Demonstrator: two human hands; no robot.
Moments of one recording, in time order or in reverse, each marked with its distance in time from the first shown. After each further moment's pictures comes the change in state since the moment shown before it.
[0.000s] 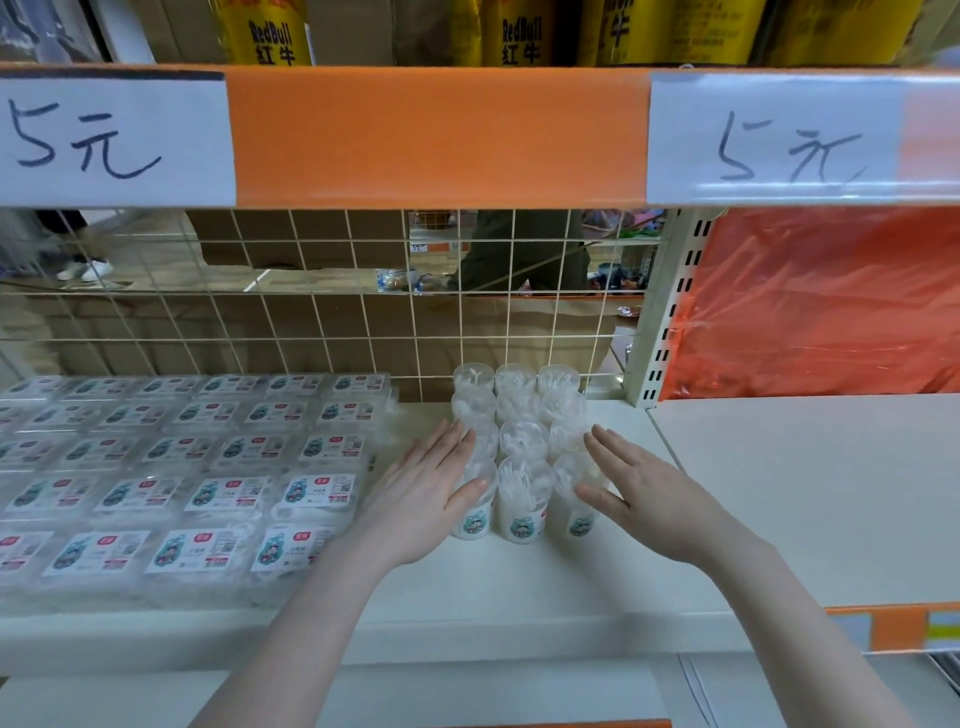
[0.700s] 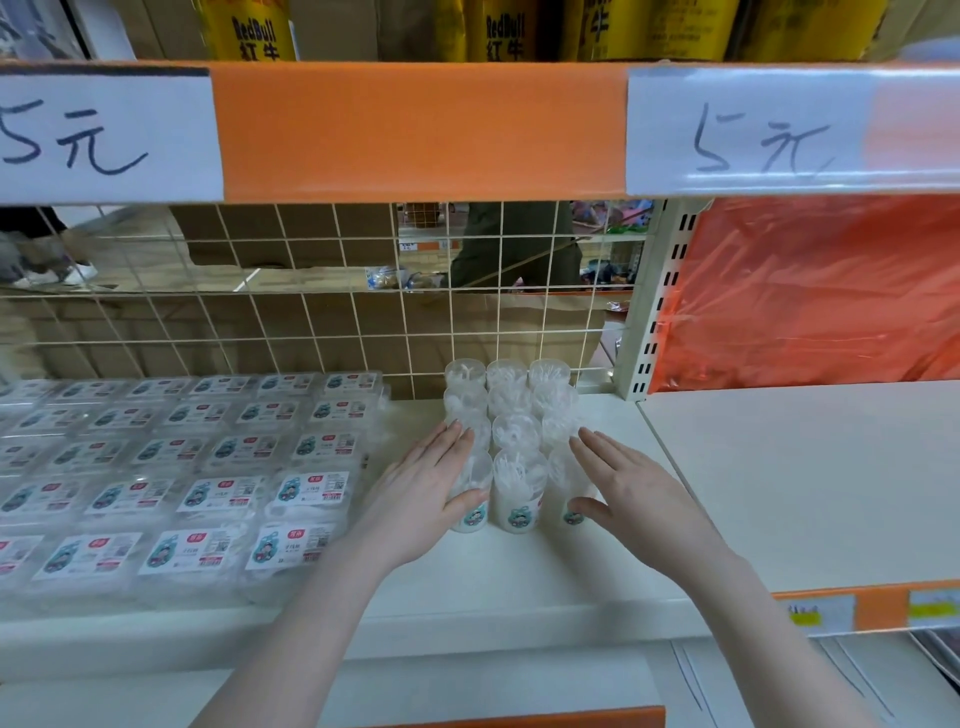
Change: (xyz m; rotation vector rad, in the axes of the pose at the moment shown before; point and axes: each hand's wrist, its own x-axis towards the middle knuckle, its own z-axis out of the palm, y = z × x) left_hand -0.001 0.003 0.004 0.008 0.048 0.046; right_hand -0.005 -0.002 0.024 -0.221 0.342 -0.099
